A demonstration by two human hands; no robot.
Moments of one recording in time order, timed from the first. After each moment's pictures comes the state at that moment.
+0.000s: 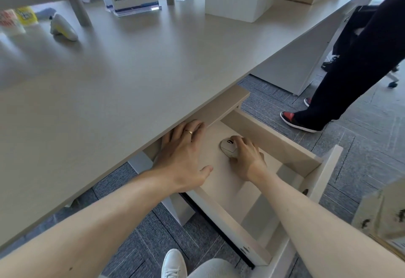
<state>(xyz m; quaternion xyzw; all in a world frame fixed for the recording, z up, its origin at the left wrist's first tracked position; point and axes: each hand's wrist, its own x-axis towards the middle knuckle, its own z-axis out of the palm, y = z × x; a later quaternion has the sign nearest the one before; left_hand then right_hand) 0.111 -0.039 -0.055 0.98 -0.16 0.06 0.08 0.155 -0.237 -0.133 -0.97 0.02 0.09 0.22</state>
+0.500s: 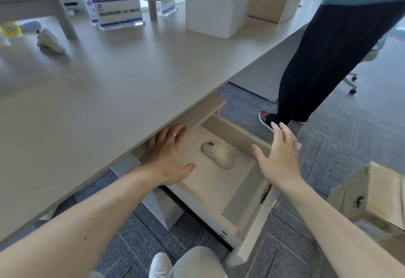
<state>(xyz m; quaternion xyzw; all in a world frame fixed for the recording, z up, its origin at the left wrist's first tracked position) 0.106 -0.041 -0.042 0.99 -0.14 -0.01 0.09 0.079 -0.319 -0.052 -0.95 0.10 -0.14 0.25</state>
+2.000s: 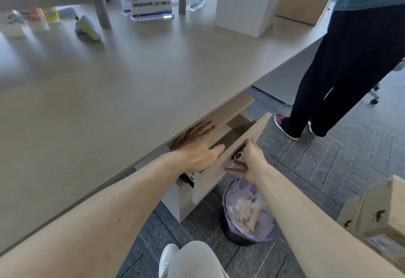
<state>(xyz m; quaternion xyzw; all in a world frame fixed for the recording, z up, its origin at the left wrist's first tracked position) 0.107 -0.022 -0.026 0.95 -0.13 -0.15 0.24 0.116 -0.189 -0.063 -0.59 0.34 0.12 0.72</state>
